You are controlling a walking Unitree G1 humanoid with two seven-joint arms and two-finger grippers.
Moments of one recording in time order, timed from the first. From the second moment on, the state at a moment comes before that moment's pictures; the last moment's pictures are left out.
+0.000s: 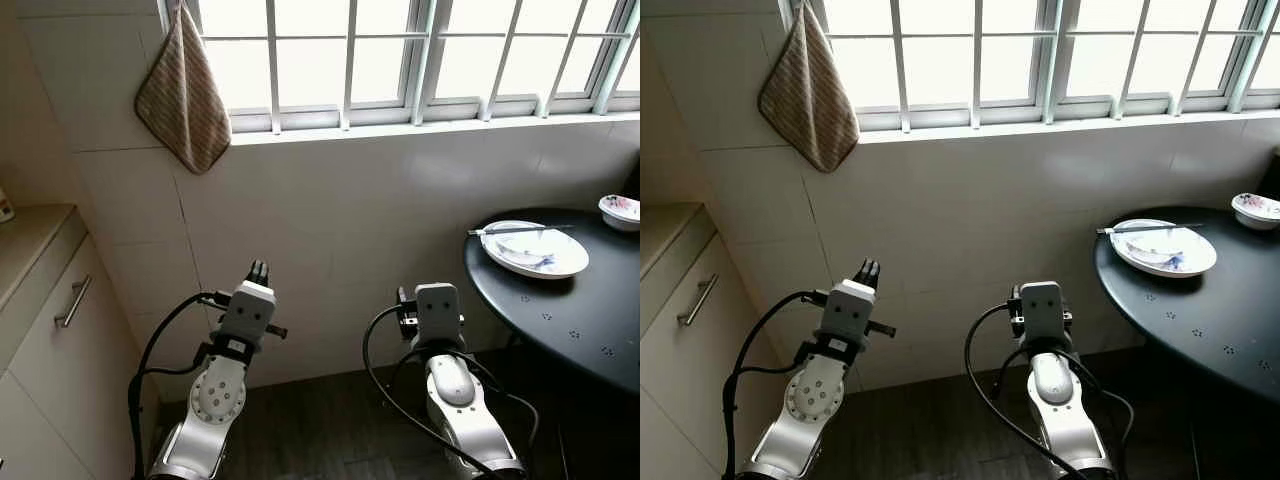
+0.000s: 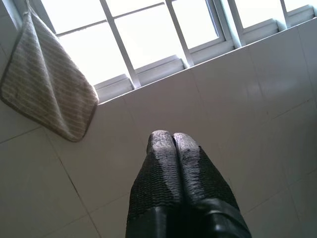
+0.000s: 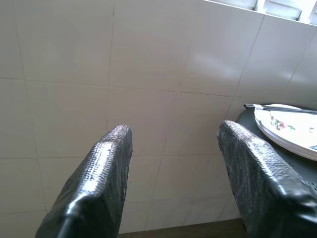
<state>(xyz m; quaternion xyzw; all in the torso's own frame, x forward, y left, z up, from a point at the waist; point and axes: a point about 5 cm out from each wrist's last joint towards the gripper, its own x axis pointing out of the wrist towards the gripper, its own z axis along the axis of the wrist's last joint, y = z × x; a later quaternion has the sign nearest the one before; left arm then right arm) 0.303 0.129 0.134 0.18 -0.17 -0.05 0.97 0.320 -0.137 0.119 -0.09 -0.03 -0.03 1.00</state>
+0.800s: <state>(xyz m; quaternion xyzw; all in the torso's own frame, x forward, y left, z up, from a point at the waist) 0.304 0.138 0.128 0.19 -0.15 -0.04 0.97 0.321 -0.129 0.113 -0.07 -0.01 -0.02 1.00</state>
